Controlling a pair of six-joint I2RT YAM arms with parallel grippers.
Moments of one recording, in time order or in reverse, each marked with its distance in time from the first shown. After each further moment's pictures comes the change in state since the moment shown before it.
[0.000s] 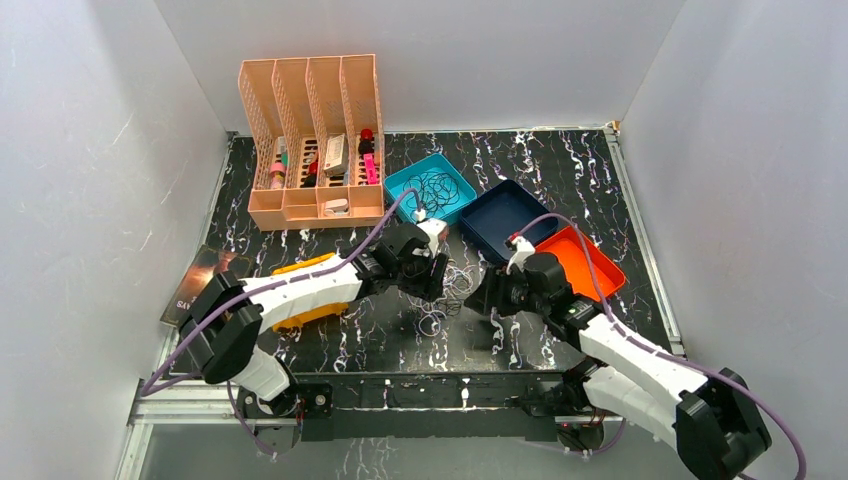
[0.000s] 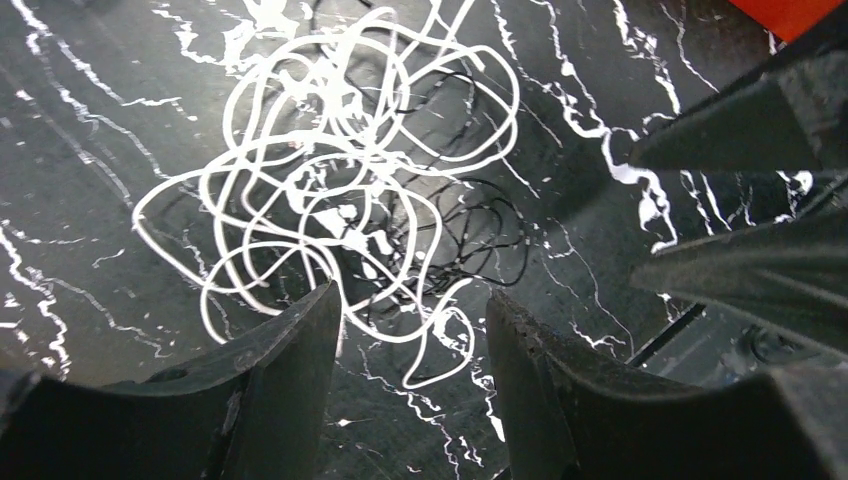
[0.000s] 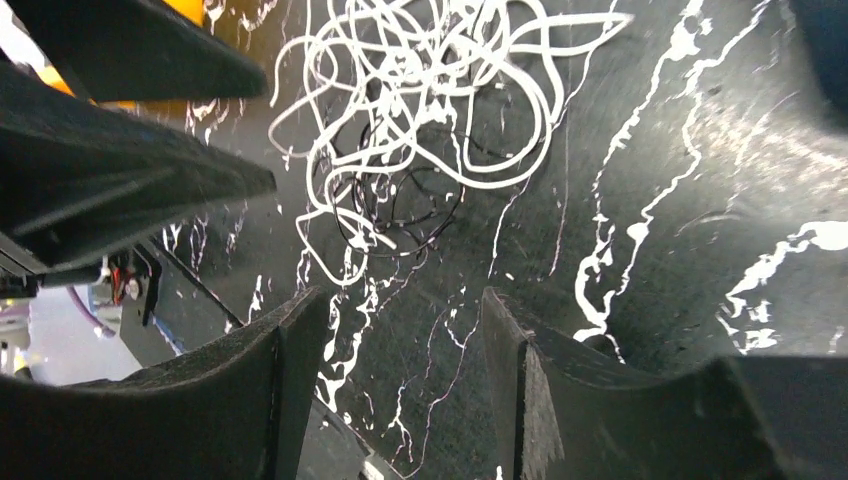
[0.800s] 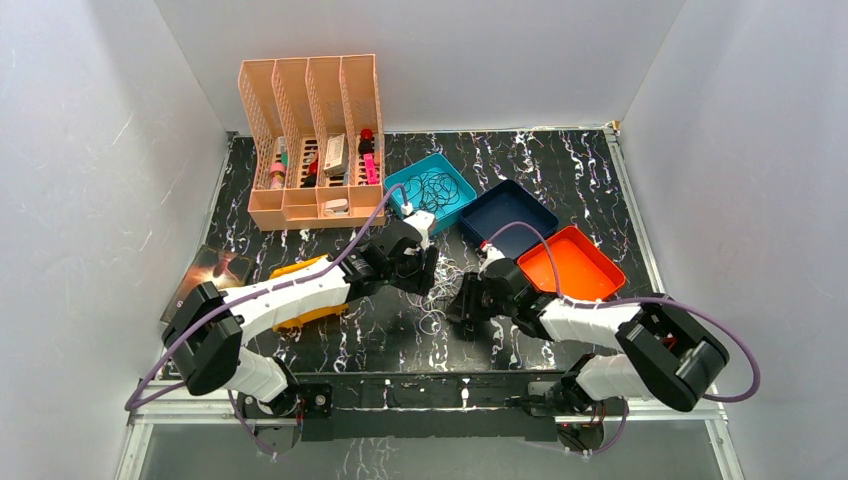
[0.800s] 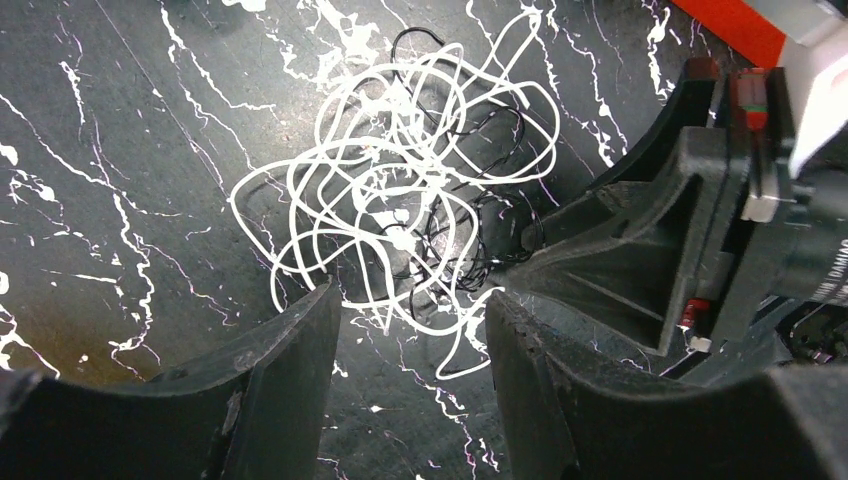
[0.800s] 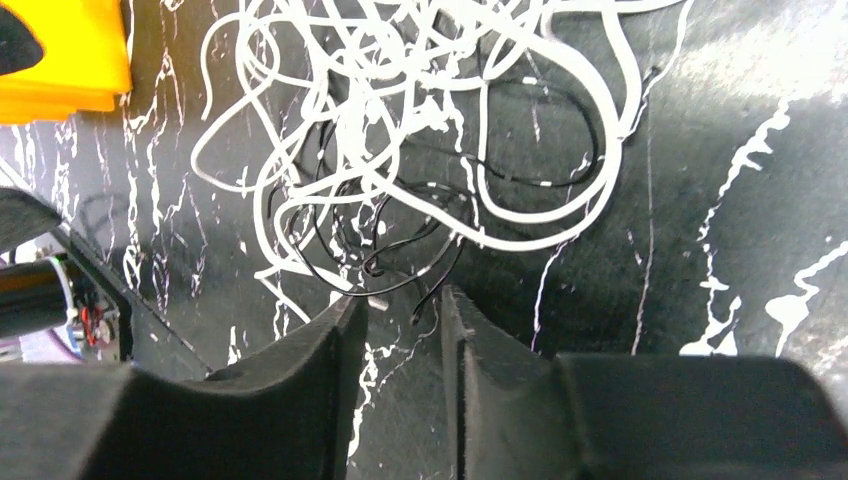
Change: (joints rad) left arm 0.000 -0.089 -0.018 -0.038 -0.150 -0.030; right arm 0.186 0.414 0.000 0.315 0.118 0.163
